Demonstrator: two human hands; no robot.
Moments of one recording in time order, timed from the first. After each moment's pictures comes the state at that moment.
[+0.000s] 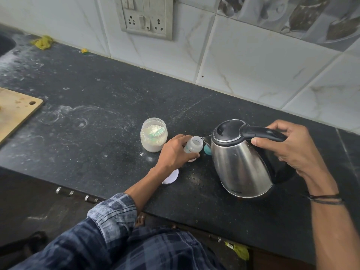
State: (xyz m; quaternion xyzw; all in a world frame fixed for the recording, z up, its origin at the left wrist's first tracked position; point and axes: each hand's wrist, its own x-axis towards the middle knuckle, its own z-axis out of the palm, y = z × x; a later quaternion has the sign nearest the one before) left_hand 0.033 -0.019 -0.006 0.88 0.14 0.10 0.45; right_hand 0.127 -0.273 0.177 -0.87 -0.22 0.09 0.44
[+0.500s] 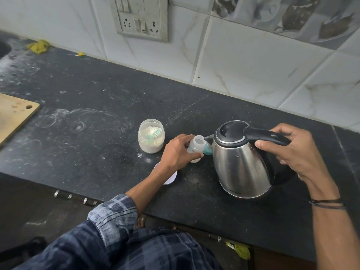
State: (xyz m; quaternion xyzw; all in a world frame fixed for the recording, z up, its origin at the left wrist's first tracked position) left_hand 0.035 -0.031 0.011 0.86 0.13 0.10 0.48; right_hand 0.119 -0.290 0.174 -0.85 -0.20 0.09 0.49
